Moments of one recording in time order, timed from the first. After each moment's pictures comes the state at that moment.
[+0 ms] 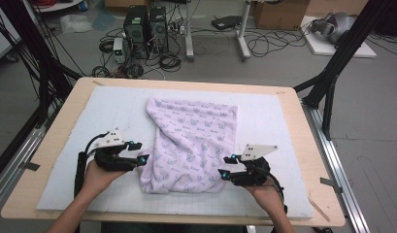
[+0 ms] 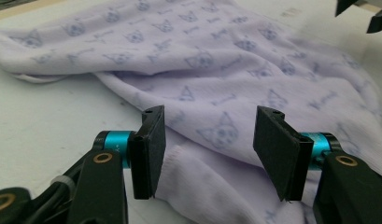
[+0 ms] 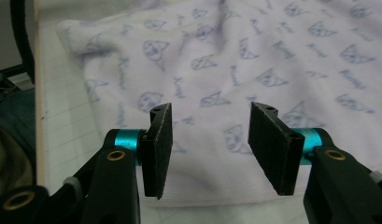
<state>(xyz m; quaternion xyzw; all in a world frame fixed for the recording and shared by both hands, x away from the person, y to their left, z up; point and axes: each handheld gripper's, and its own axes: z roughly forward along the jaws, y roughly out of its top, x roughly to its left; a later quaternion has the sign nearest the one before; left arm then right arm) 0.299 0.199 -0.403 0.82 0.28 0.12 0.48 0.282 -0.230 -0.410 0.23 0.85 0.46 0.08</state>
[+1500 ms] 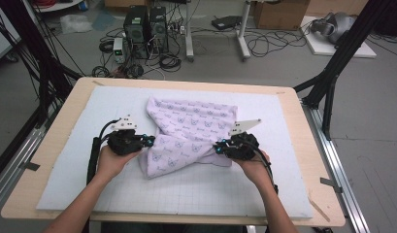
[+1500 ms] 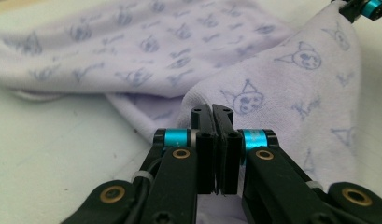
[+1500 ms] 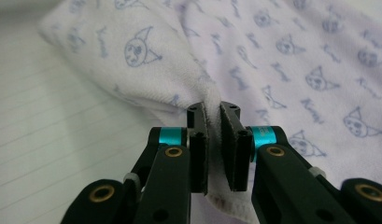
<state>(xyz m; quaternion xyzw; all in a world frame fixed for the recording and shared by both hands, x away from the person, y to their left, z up) 0.359 0.179 -0.408 0.82 0.33 0.11 0.46 0.353 -0.205 -0.395 0.25 0.87 0.41 0.08</state>
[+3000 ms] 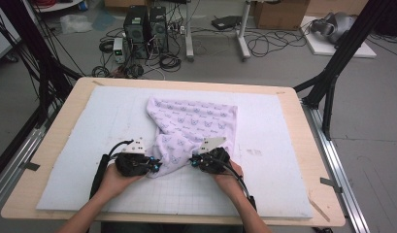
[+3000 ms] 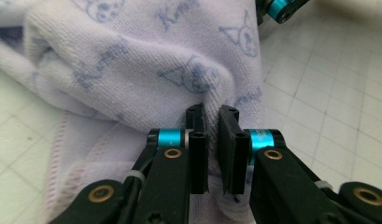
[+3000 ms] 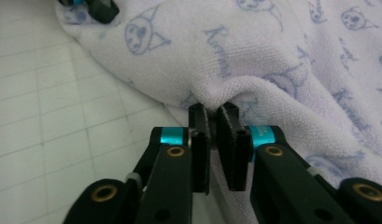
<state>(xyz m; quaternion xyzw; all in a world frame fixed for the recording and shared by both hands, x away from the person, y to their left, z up) 0.310 0.164 -0.430 0.86 0.25 0.07 0.44 0.329 -0.133 -0.438 0.18 0.89 0.40 0.12</state>
